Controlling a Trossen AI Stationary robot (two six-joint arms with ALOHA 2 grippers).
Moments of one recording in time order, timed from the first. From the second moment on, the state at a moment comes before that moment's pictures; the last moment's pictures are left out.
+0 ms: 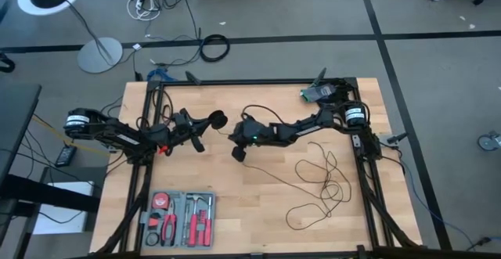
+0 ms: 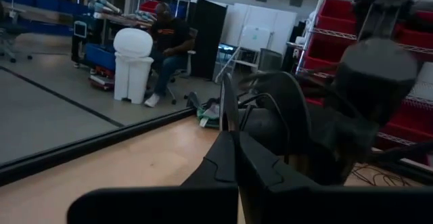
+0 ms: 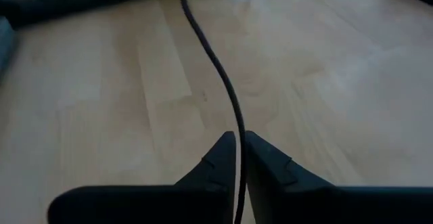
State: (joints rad) left arm 0.12 1.29 0.01 1.42 -0.36 -0.21; right arm -0.06 2.09 1.17 0.46 0.19 0.24
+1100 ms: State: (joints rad) left arm 0.12 1.29 0.01 1.35 -0.37 -0.21; right arm -0.03 2.03 1.04 0.42 0.19 0.31
